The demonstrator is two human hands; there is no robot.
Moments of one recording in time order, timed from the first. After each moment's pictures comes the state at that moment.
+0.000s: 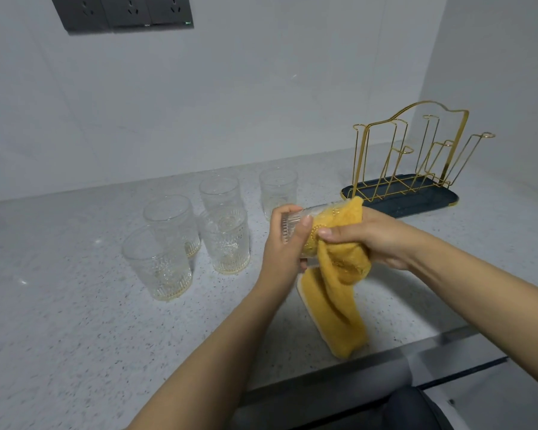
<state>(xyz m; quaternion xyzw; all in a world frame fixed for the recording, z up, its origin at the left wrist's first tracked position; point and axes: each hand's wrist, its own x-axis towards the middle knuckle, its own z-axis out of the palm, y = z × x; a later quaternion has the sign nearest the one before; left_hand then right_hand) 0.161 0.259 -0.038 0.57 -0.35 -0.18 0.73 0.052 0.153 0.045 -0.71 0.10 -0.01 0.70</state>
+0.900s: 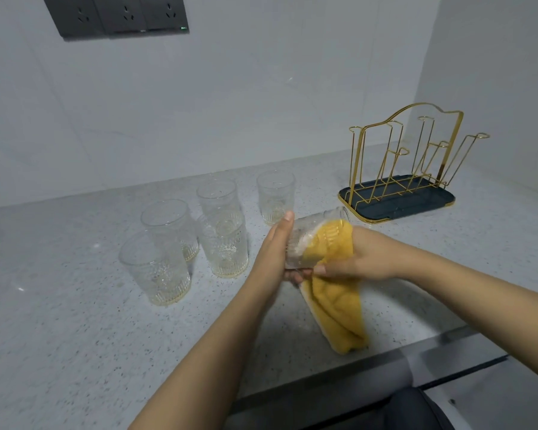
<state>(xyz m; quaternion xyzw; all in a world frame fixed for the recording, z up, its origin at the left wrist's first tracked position) 0.170 0.272 -0.028 0.61 -0.30 -0.31 0.66 0.049 0.153 0.029 -0.93 0.03 -0.03 0.36</state>
